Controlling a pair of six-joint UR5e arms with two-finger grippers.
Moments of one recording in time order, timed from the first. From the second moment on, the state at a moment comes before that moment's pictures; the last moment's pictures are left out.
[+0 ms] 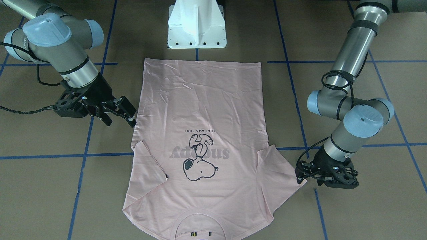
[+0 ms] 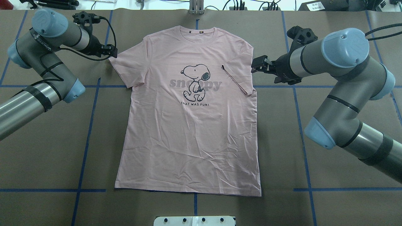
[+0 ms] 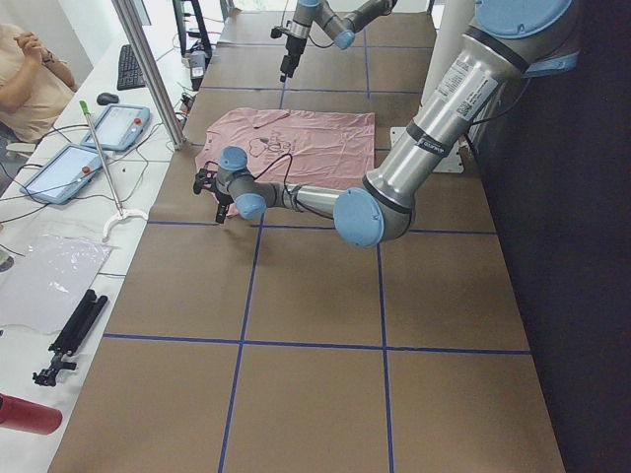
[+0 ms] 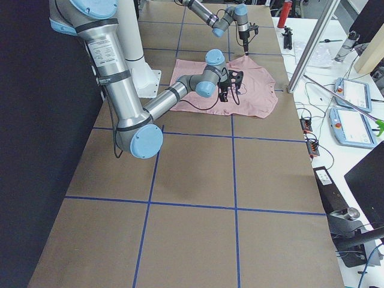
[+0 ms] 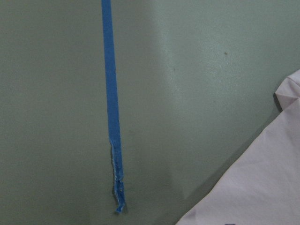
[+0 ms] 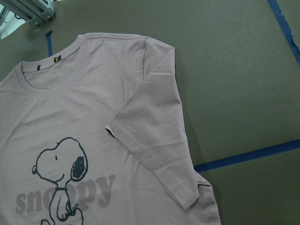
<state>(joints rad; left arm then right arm) -0.94 -2.22 -0.98 -2.42 -2.00 -0.89 0.79 -1.19 1.77 -1.09 1.93 1.44</state>
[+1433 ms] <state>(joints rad) -0.86 -2.31 -1.06 -2.41 -1.99 -1.16 0.79 -1.21 1.79 -1.10 1.93 1.45</state>
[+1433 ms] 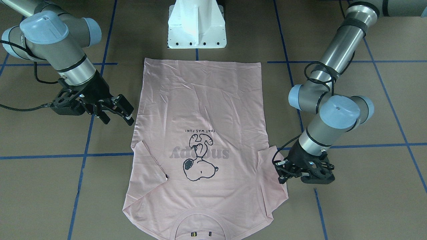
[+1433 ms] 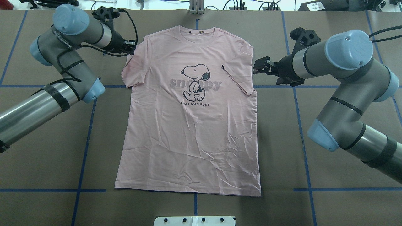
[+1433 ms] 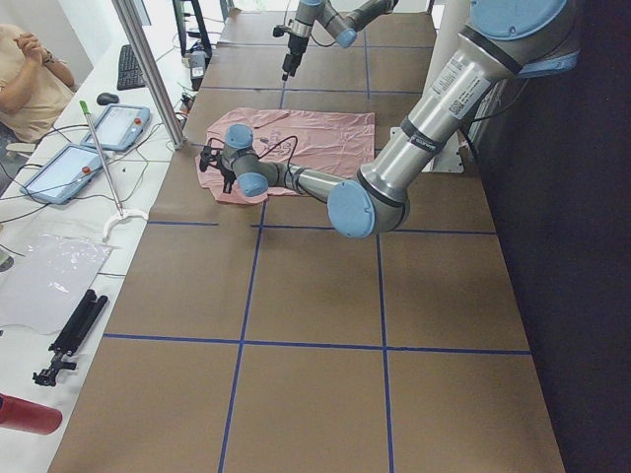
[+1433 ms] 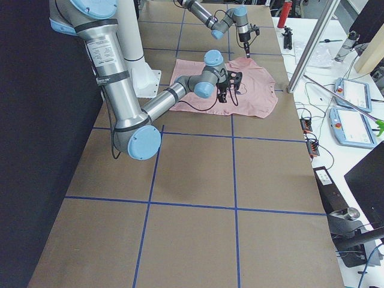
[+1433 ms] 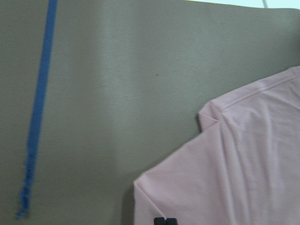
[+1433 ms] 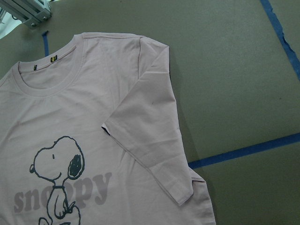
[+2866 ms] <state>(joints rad) -0.76 -2.30 -1.17 -2.55 -1.82 -1.32 0.67 -1.20 1.81 -1.09 1.90 1.61</state>
